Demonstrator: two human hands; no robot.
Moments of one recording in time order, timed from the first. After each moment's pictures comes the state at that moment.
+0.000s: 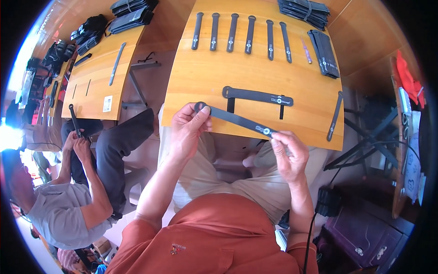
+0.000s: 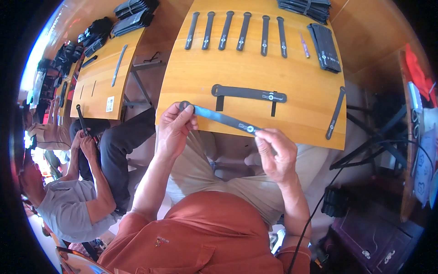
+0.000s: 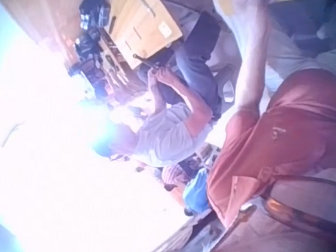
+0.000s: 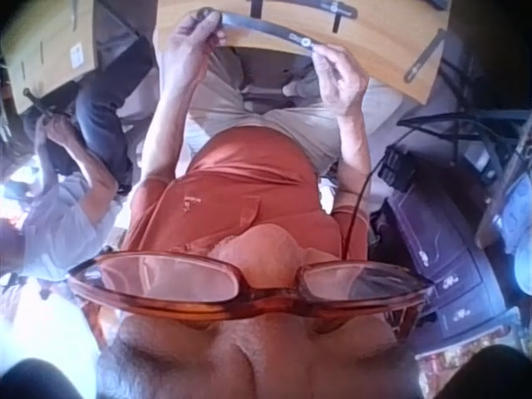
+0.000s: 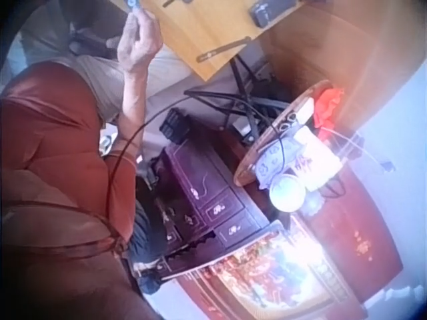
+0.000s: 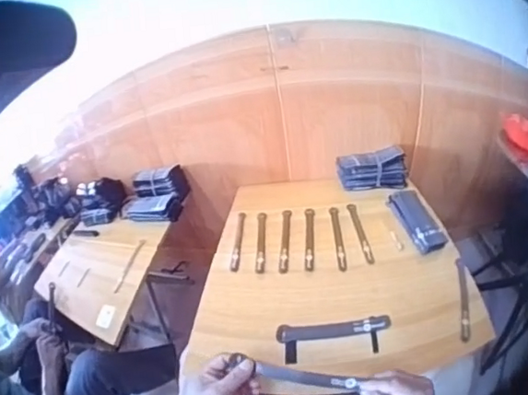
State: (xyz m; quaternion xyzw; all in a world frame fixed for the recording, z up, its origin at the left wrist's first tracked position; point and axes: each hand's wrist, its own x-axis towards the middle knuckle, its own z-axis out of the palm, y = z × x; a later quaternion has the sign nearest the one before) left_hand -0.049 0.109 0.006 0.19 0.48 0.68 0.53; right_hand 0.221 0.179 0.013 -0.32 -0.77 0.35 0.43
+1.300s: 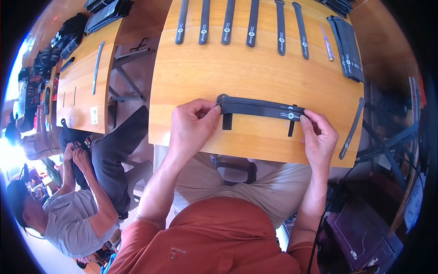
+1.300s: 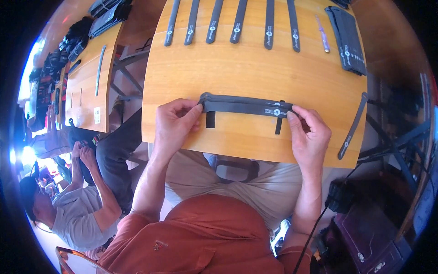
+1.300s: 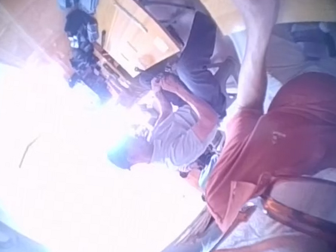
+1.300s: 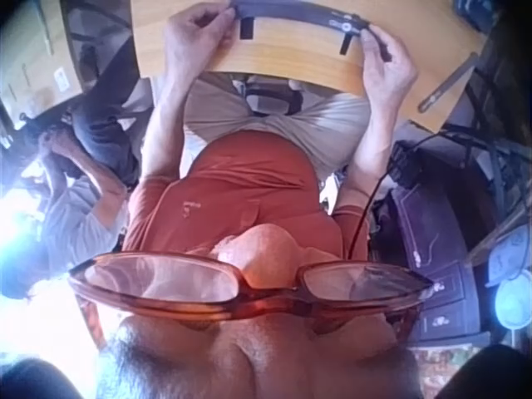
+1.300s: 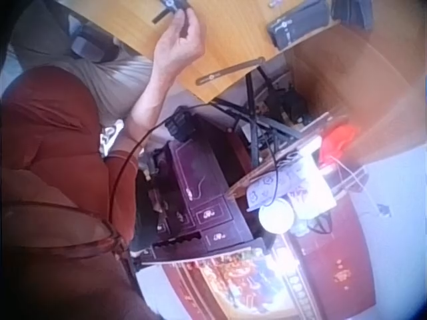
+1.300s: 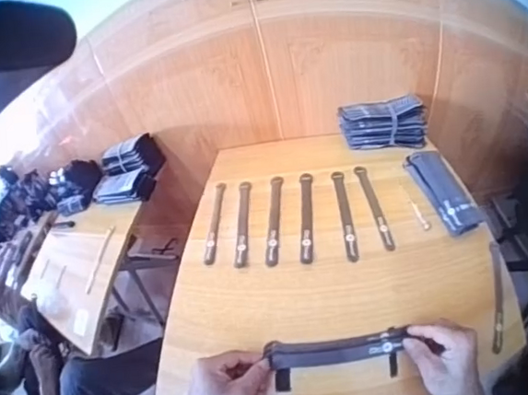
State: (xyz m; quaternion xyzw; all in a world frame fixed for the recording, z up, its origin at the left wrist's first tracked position) left_hand -0.047 0.184 0.004 0.31 0.75 0.41 0.42; right_hand 0.228 0.272 -0.012 -0.54 -0.65 0.41 0.35
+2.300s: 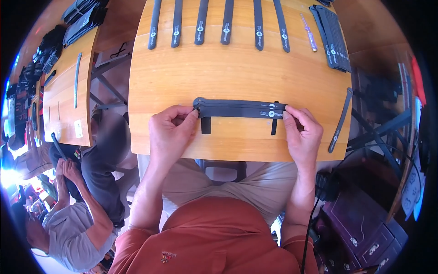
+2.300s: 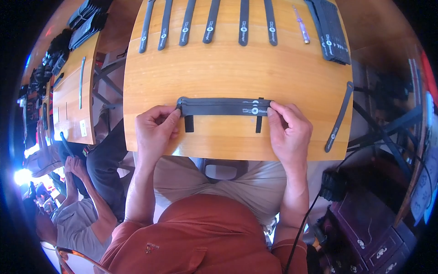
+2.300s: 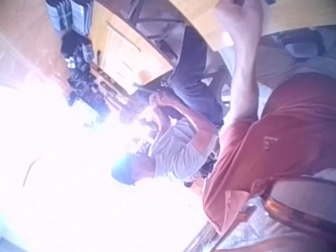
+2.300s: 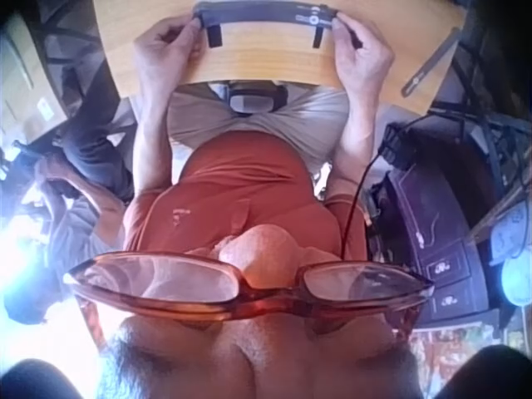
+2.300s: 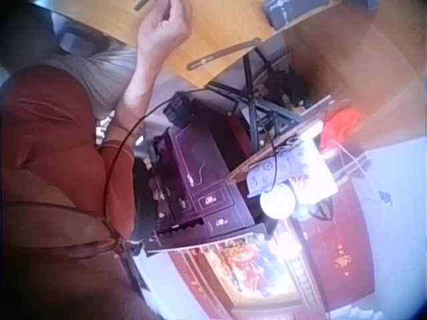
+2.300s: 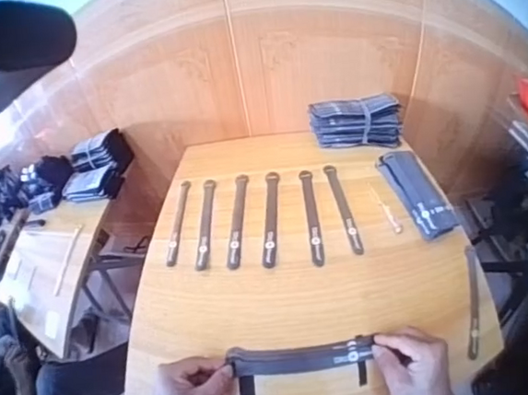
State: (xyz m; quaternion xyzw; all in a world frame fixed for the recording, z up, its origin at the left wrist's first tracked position) left_hand -0.044 0.185 0.003 0.28 0.76 0.42 0.41; right_hand 0.226 0.277 -0.020 -0.51 -0.71 0.34 0.35
